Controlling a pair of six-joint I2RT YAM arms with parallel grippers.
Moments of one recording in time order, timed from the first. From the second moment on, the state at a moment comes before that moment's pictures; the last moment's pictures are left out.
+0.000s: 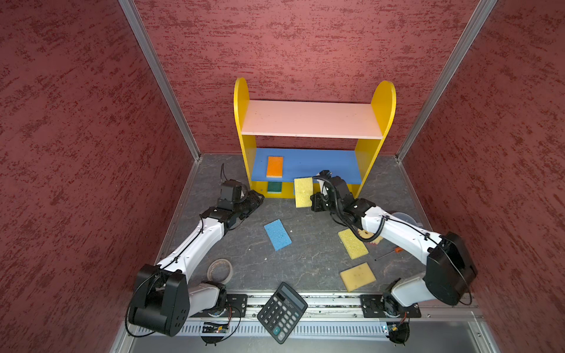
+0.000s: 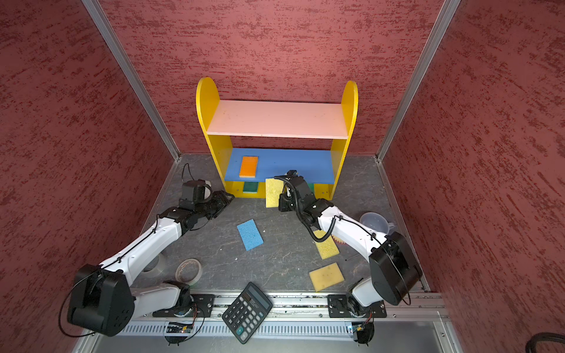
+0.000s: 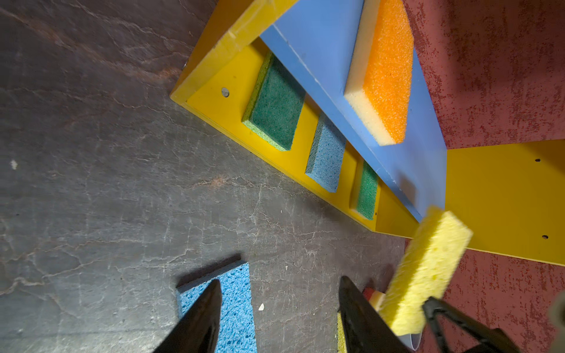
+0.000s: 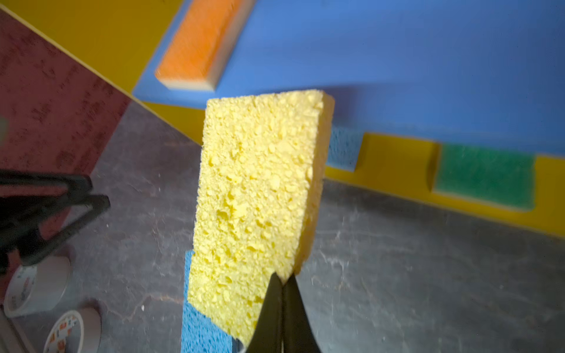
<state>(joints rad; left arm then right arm) -0.23 1.23 0.81 -0.27 0.24 -0.91 0.63 1.49 1.11 -0.23 0.01 0.45</state>
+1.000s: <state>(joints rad) -0.19 1.17 0.79 -0.31 0.22 -0.91 0.44 1.93 1.60 -0.31 -0.13 0.33</state>
